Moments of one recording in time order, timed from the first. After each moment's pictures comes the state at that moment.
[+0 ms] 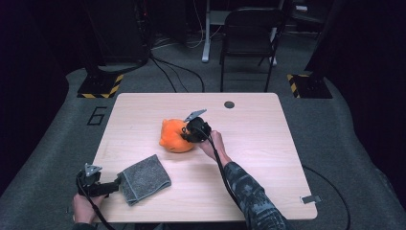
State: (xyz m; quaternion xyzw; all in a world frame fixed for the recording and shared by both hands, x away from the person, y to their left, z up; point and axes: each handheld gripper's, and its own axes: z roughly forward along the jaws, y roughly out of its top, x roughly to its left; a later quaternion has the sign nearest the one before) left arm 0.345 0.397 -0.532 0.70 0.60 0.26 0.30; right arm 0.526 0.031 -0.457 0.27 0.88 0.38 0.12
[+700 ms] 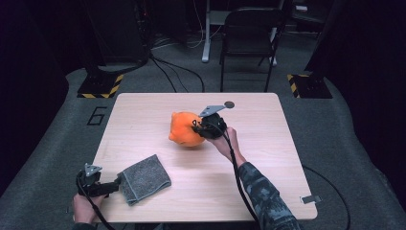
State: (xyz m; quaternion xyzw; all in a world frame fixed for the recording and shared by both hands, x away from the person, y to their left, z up) left arm 0.345 0.397 -0.533 0.70 0.60 0.26 0.30; right arm 0.505 -0.022 -0.412 0.27 0.85 0.42 0.16
